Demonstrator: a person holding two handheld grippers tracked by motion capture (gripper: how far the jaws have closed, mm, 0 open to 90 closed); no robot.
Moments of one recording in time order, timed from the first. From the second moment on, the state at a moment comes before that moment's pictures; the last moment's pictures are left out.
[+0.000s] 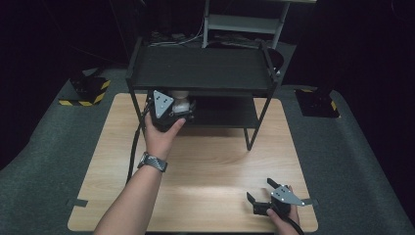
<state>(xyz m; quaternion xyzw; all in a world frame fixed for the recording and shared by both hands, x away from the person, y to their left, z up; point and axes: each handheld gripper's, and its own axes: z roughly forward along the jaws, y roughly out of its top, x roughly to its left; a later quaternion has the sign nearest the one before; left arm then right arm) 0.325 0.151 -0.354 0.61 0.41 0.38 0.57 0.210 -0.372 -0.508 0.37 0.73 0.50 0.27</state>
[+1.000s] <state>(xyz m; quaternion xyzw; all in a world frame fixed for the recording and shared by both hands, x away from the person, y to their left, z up) 0.246 0.207 -0.428 0.59 0.38 0.35 0.62 0.209 -0.369 -0.508 0.38 0.73 0.50 0.27</state>
